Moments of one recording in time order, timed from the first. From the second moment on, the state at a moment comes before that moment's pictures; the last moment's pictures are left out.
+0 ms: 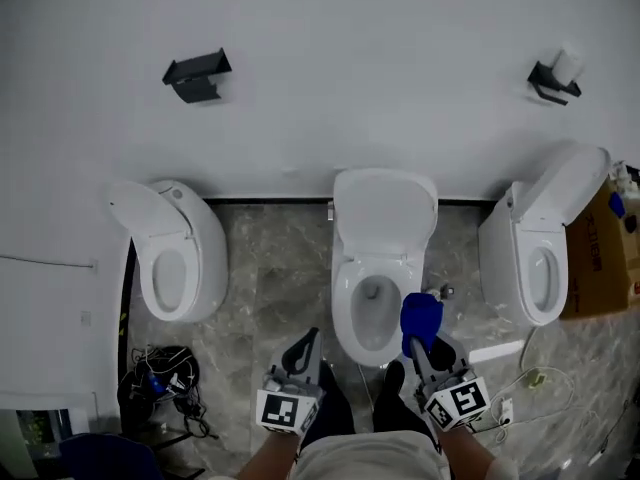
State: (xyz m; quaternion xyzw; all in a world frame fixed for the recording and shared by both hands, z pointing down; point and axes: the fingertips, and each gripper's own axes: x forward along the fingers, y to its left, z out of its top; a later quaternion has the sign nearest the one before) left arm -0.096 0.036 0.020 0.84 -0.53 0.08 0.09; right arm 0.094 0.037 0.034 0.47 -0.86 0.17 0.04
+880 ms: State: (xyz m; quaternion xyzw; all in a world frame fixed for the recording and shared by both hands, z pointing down) left arm -0.091 0.056 -0.180 0.85 -0.52 -0.02 0.00; right arm 0.108 0.048 -0.156 0.46 -0.88 0.11 -0.05
